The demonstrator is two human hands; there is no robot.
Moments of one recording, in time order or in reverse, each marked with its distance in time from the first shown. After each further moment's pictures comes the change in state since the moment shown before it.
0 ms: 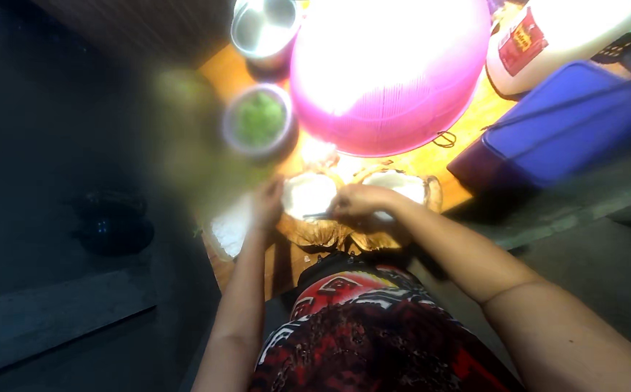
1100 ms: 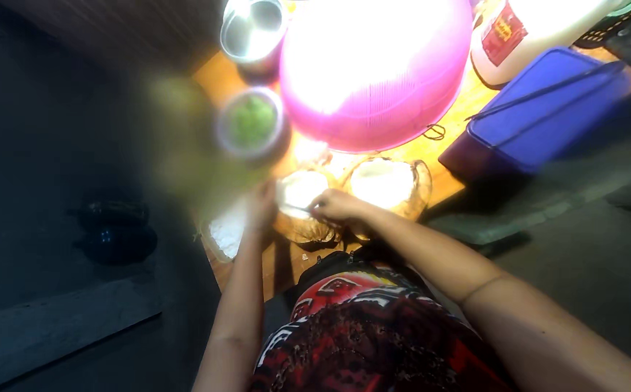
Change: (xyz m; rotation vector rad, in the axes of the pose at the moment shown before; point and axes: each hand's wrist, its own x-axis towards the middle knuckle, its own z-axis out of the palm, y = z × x) left_hand -0.001 0.008 0.000 0.042 -0.020 -0.112; right_hand 0.029 0.013 0.062 0.497 -0.040 0.809
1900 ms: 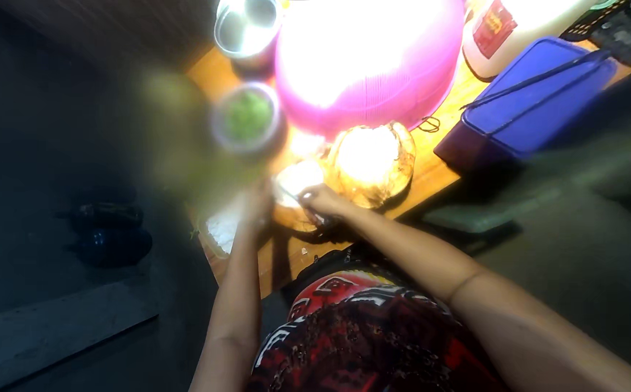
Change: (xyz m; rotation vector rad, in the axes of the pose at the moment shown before) left_hand 0.004 0.003 -0.016 0.171 -0.215 -0.185; right_hand 0.008 -0.021 0.032 0.484 0.126 0.140
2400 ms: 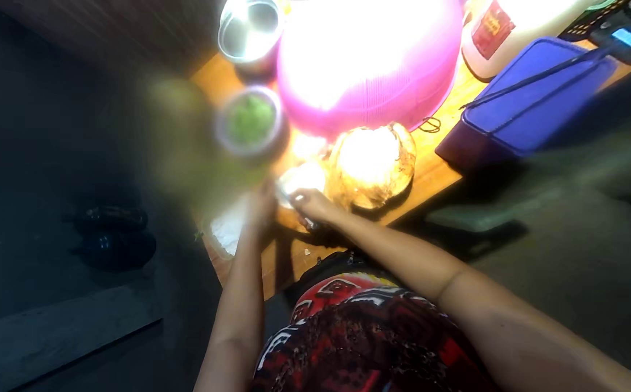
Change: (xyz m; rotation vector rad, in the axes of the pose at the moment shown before) left_hand -0.003 -0.002 0.004 0.003 0.039 0.010; right_hand 0.012 0.006 0.022 0.108 0.035 -0.069
